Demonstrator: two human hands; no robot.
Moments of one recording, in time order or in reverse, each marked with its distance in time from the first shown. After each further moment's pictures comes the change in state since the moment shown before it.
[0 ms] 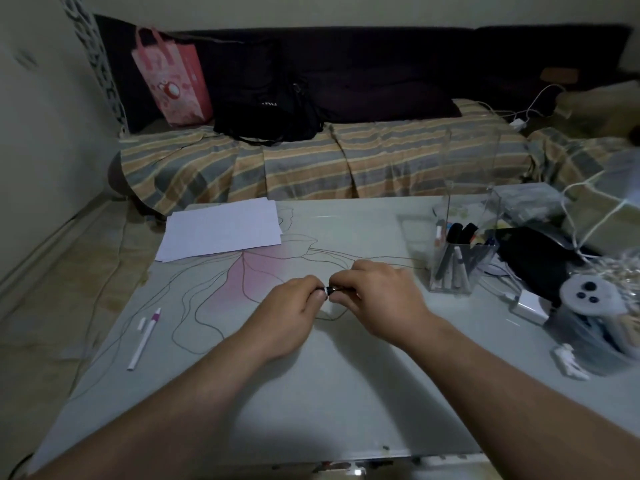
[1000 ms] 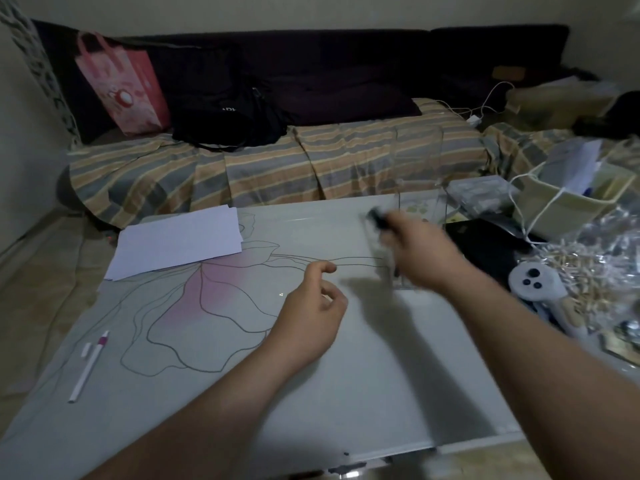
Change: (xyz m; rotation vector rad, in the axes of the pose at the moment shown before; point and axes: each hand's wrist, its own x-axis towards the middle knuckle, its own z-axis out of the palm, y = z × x) left_hand 0.027 0.076 0.058 -0.423 0.041 -0.132; right_hand -0.002 0.104 -0.074 0.260 0.059 0.320
